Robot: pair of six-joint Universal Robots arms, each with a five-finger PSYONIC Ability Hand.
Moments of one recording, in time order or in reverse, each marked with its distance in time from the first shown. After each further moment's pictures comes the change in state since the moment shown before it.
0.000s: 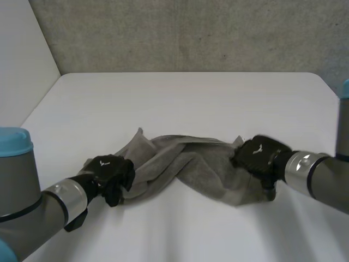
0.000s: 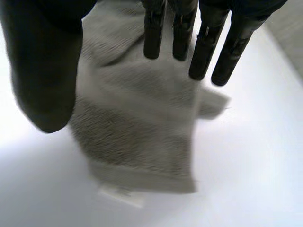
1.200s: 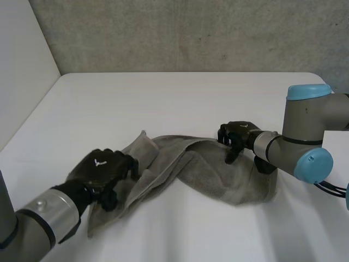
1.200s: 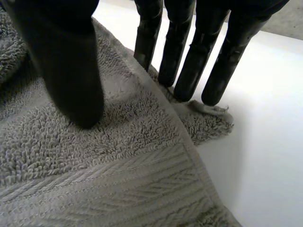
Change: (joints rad) left arm -0.073 0.233 -0.096 0.000 -0.058 -0.005; right arm 0.014 0.569 -0.524 -0.162 -0.010 0.693; left_hand -0.749 -0.801 -0.765 -0.735 -0.778; right_hand 0.387 0.386 0.389 0.393 0.412
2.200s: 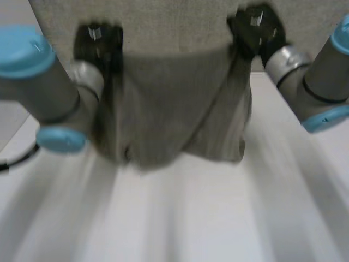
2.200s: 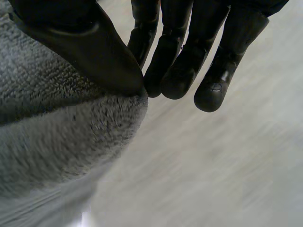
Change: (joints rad) left arm -0.048 -0.516 0.918 0.283 -0.294 0.036; right arm 0.027 -0.268 -0.096 -0.524 0.001 -0.322; left_hand 0.656 0.693 0.721 0.688 0.686; right_hand 0.576 0.542 0.565 0.565 0.582
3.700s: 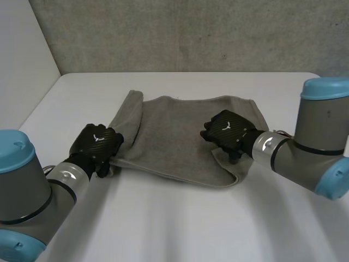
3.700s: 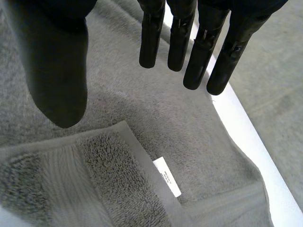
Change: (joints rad) left arm 0.097 0.257 -0.829 0.052 0.192 0.265; right arm 0.013 -0.015 0.386 0.422 -0.181 -0.397; left_hand 0.000 0.002 0.003 0.000 0.008; right_hand -0.842 -0.794 -0.824 -0.824 -0.864
